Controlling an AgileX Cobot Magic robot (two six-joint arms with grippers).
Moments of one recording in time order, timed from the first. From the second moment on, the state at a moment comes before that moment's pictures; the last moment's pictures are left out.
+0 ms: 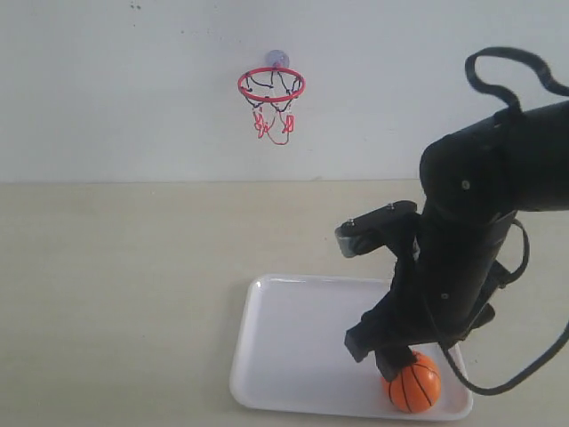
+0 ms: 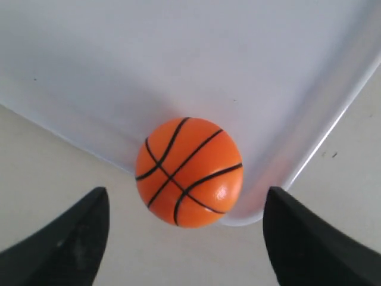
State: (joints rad) left arm 0.00 0.00 0.00 -0.15 0.30 0.02; right arm 0.59 1.70 -1.06 -0.06 0.86 0.10
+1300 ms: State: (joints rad) left arm 0.00 0.00 0.00 -0.15 0.30 0.02; right arm 0.59 1.72 -1.19 -0.06 0.88 0.14
